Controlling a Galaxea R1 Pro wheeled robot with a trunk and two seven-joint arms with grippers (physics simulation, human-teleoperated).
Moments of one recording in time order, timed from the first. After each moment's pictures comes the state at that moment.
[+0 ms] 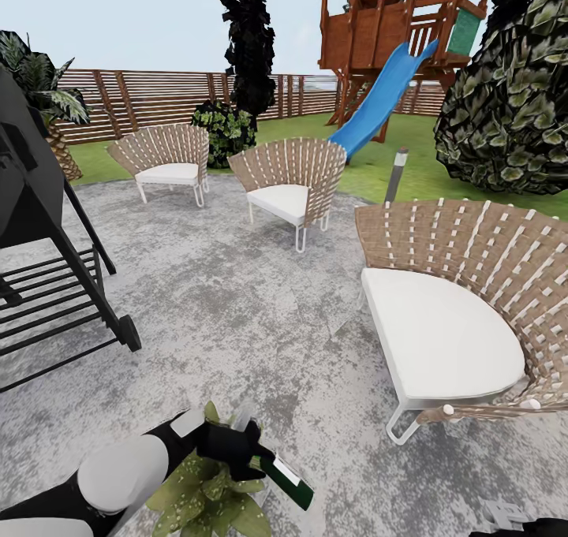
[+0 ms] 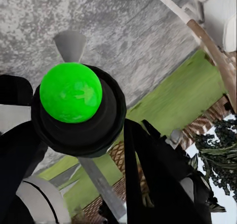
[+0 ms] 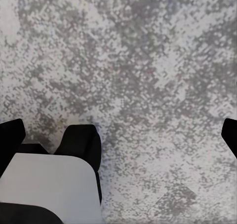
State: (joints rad) left arm -0.85 -0.07 0.91 -0.02 0.01 0.99 -0.18; right arm -0.40 -0.13 -1.00 -0.70 1.09 0.46 0.84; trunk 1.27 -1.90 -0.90
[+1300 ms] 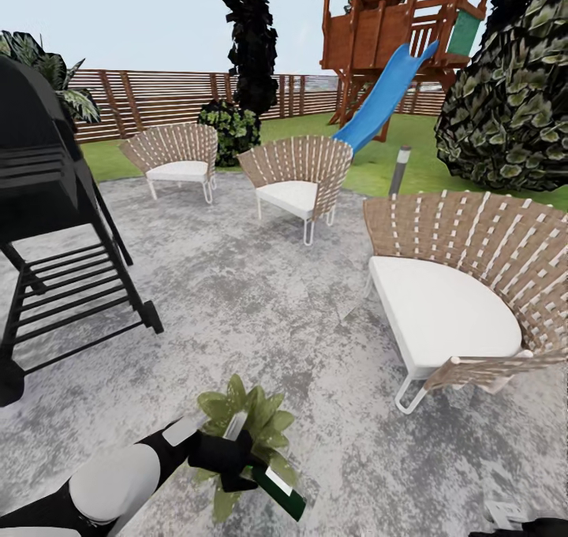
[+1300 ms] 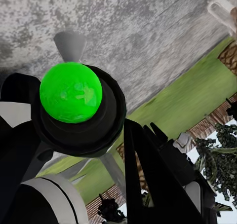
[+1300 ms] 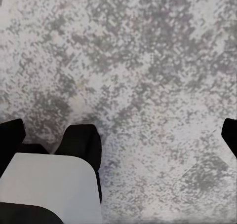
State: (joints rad) left arm -0.82 -0.05 0.91 -0.02 0.01 0.99 -0.19; right arm -0.40 -0.13 -1.00 -0.70 1.09 0.46 0.84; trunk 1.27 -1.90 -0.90
